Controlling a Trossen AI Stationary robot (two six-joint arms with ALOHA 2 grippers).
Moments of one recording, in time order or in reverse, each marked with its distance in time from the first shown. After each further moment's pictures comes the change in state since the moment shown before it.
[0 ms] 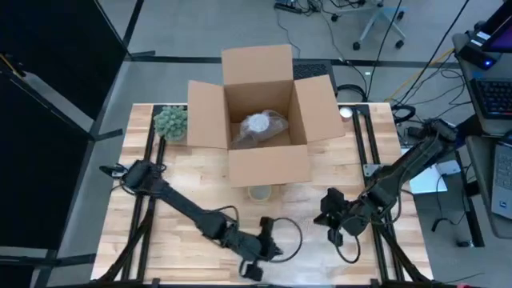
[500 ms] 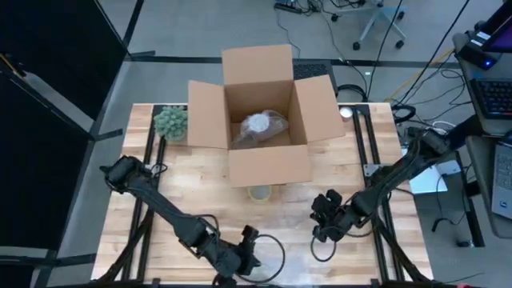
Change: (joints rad) left arm -0.110 -0.112 -0.002 -0.233 0.023 0.069; right arm -0.045 0.286 -0.103 0.114 -0.014 0.236
